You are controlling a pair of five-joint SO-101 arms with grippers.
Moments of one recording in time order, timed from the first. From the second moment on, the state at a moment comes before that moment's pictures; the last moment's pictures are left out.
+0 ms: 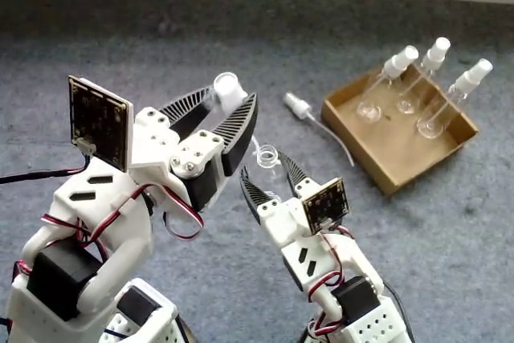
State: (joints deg) left arm 28.4 -61.5 21.8 56.3 15.3; right arm -35.3 -104.3 95.7 23.4 1.7
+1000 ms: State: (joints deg) left arm 28.4 -62.3 13.8 59.0 15.3; right arm -35.3 -104.3 95.7 23.6 1.7
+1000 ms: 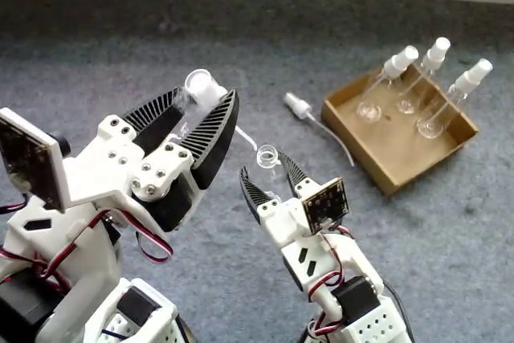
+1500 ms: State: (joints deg) left arm 29.0 -62.1 25.5 51.3 16.3; right arm -35.3 -104.3 95.7 23.6 1.7
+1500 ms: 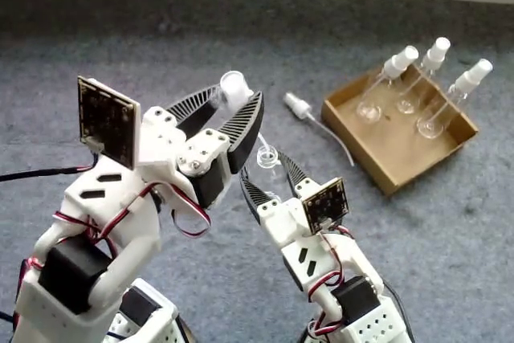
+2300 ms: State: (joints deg) left arm 34.5 -61.5 50.6 39.3 13.8; right arm -35.4 -104.2 95.7 25.2 1.5
